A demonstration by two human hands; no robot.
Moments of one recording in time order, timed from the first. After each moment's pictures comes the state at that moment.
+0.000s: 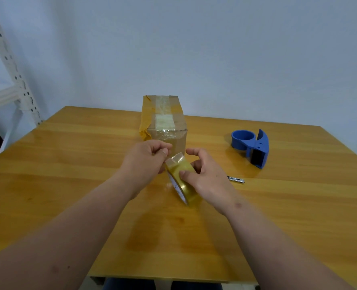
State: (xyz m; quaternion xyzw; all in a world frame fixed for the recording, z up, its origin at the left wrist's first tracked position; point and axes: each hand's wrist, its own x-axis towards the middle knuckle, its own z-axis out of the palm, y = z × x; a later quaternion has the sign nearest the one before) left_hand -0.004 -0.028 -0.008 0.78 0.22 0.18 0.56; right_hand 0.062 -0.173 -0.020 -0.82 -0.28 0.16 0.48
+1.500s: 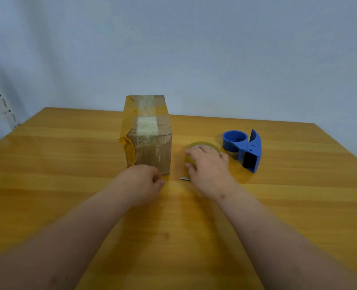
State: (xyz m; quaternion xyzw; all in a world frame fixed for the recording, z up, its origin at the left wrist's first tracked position) left_hand 0.039 -0.021 -0.041 0.97 0.18 -0.03 0.15; right_hand 0.133 -0.172 -0.034 -0.93 -0.33 -0.05 0.17
